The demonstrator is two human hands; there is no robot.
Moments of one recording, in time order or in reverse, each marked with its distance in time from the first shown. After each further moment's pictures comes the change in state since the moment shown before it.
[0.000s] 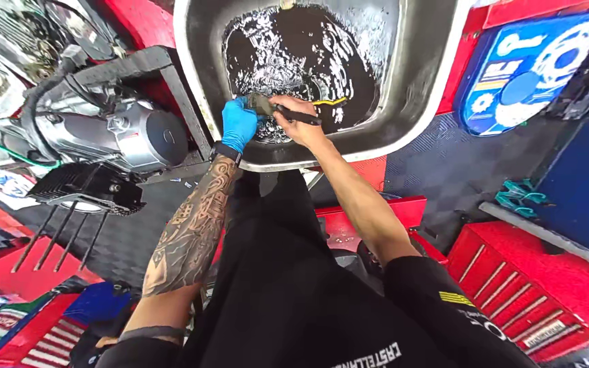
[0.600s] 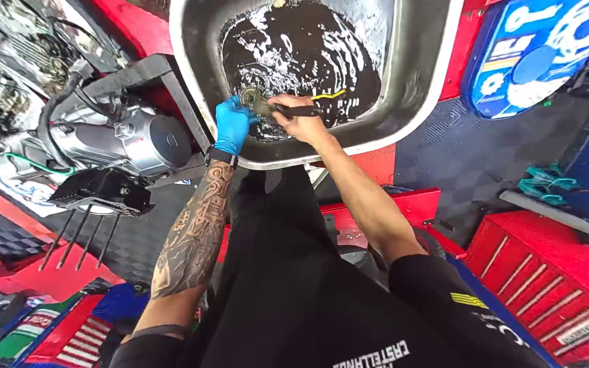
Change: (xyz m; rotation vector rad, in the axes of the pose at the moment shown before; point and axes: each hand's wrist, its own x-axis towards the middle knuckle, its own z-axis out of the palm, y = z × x) left_hand -0.018 0.008 -0.011 -0.276 0.009 0.064; right_hand -0.002 -0.009 -0.007 0.052 -0.027 0.023
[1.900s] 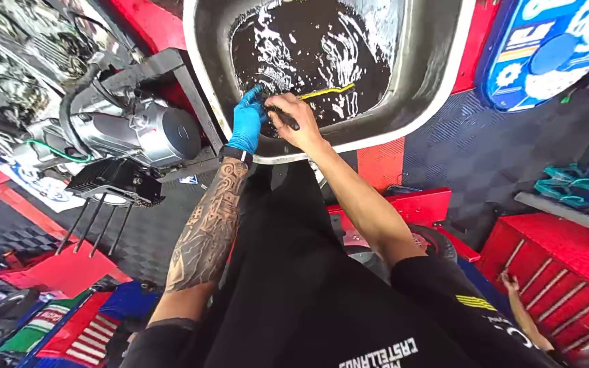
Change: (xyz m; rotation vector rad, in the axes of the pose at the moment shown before) left_hand -0.010 -0.012 0.009 -0.220 -0.037 -0.020; right_hand -0.011 -0.034 0.031 -0.194 0.029 0.078
